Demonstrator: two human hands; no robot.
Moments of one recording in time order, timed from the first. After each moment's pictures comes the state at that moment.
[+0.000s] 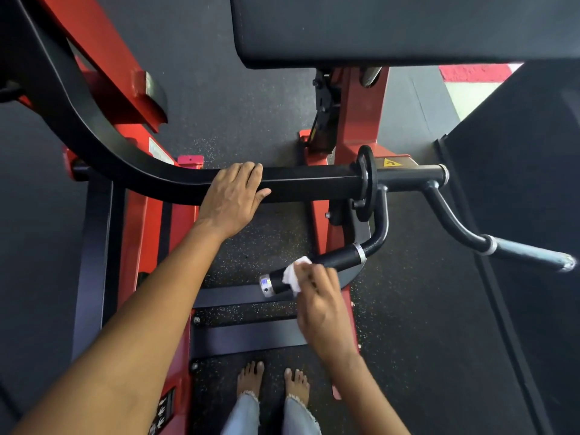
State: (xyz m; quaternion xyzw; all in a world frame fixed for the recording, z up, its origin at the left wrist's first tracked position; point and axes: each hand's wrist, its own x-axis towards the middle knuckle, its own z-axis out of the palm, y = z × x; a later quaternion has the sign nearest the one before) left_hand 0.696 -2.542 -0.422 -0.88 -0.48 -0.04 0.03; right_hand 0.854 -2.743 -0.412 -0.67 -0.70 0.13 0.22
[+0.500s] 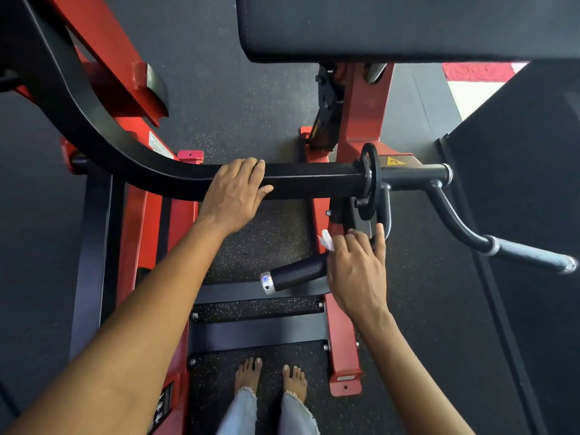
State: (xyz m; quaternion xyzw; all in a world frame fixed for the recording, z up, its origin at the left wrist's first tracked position) left_hand 0.697 -2.544 -0.422 -0.87 -0.48 -0.04 0.04; right_hand 0.900 -2.701 -0.396 -0.73 -0.68 -0.04 0.07
